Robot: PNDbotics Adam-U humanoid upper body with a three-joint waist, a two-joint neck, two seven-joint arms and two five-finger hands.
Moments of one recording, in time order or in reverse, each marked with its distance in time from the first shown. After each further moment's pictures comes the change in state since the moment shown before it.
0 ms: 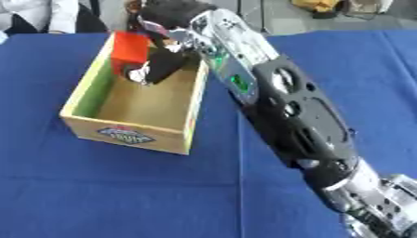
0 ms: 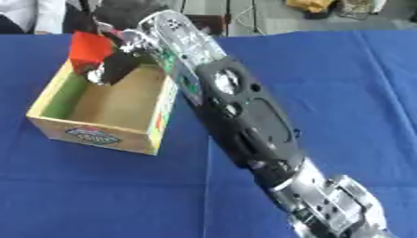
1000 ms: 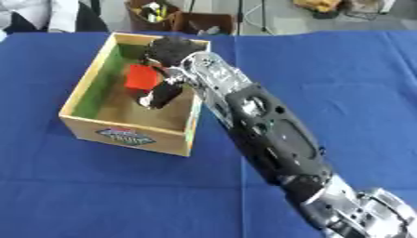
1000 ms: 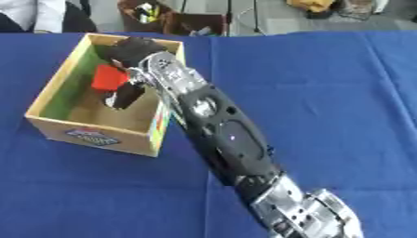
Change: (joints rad) left arm -0.008 -0.001 -0.006 0.000 0.001 0.001 -0.012; right arm 0.004 0.054 -0.042 0.171 0.138 0.019 -0.068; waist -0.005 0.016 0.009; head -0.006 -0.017
